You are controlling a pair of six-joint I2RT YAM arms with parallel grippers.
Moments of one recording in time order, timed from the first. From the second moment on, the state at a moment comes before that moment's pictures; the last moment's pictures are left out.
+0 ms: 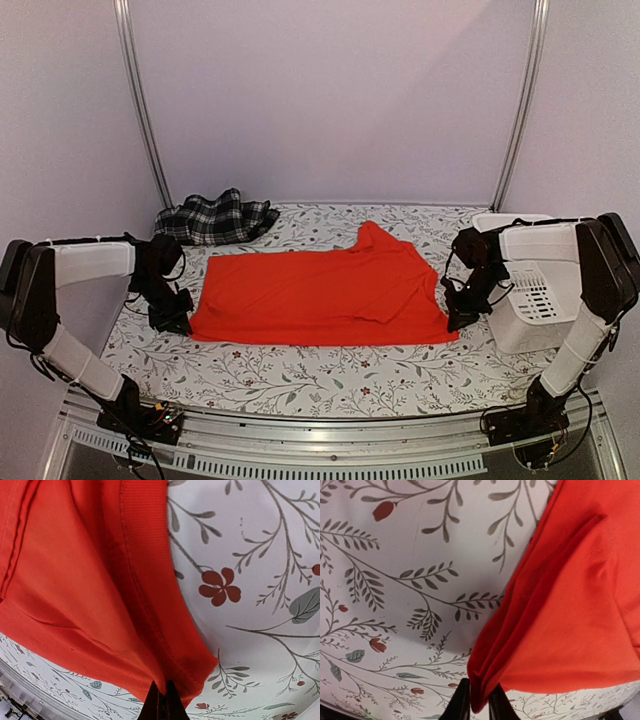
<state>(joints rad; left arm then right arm) -0.19 1.47 0.81 -0.84 0.15 -0.67 0.35 1.70 1.00 -0.88 -0.25 0.22</state>
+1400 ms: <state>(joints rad) -0.28 1.37 0.91 -0.64 0.32 -0.68 0.70 1.97 1.44 -0.91 -0.26 0.13</state>
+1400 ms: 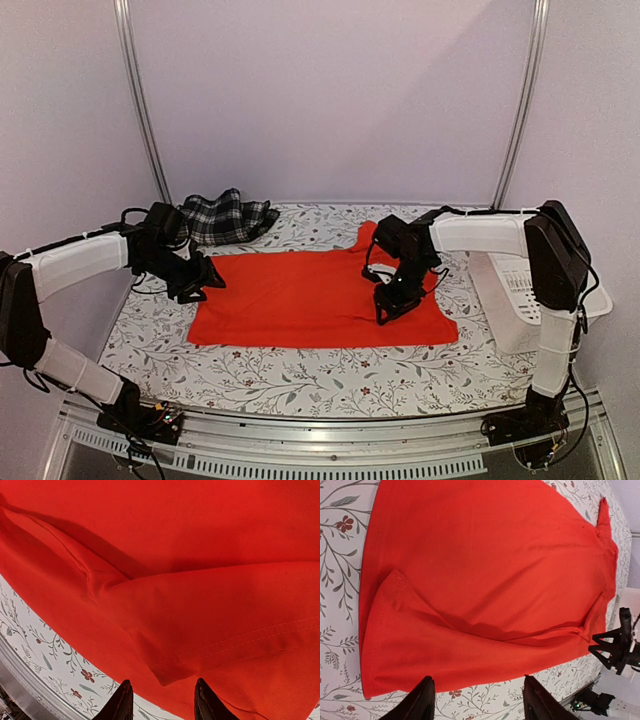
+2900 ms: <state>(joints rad) -0.27 1.40 0.90 -0.68 0.21 -0.66 0.68 2.10 1.71 -0.92 0.06 0.23</state>
